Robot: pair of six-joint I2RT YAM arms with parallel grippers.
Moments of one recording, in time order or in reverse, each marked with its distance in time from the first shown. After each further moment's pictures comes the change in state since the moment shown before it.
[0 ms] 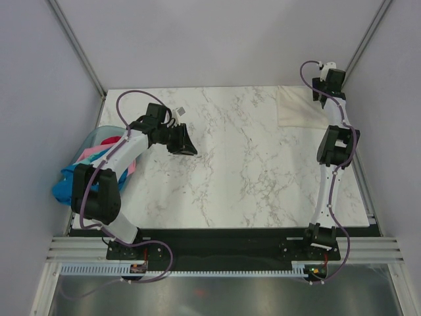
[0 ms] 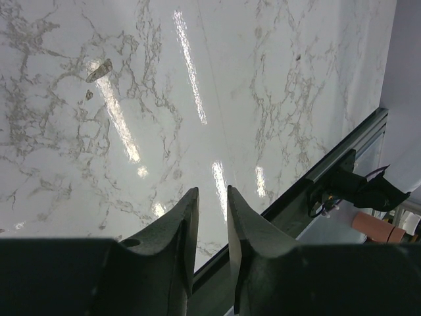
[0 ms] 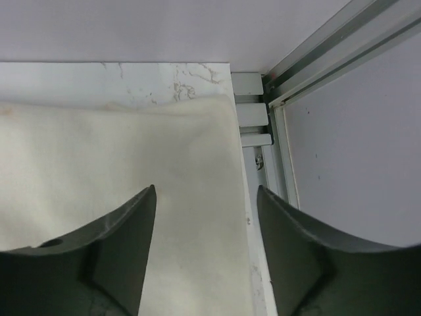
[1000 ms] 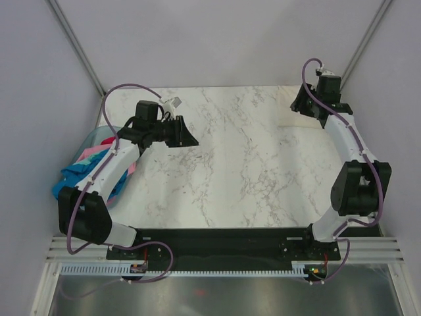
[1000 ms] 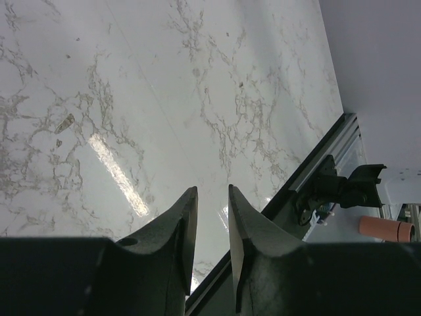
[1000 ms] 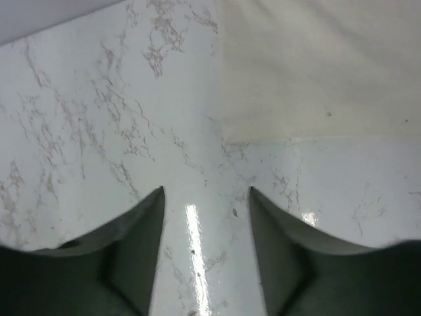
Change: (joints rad) left arm -0.006 -0.186 -0.051 0.138 0.059 -0.002; right arm 0.176 -1.055 -1.028 -0.103 -0.193 0.605
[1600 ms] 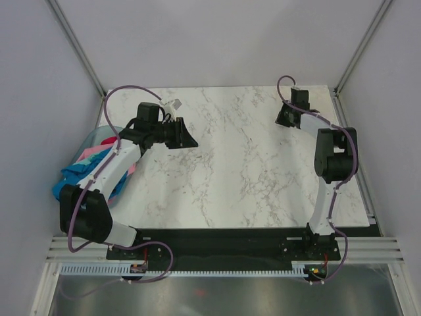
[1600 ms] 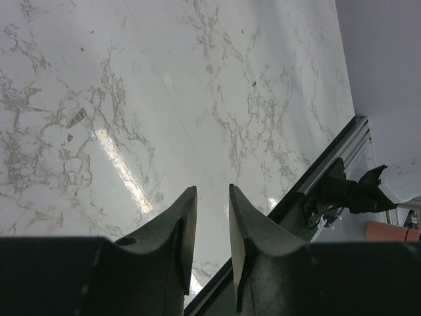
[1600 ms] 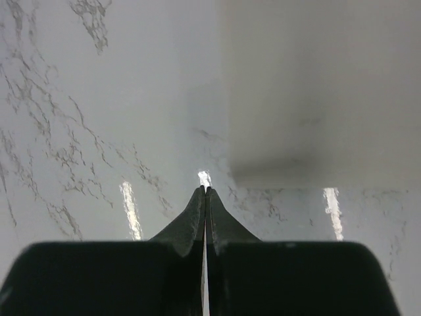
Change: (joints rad) left arm 0.000 0.002 -0.023 0.018 -0.031 0.001; right arm 0.070 0.445 0.031 0.217 -0.031 0.096
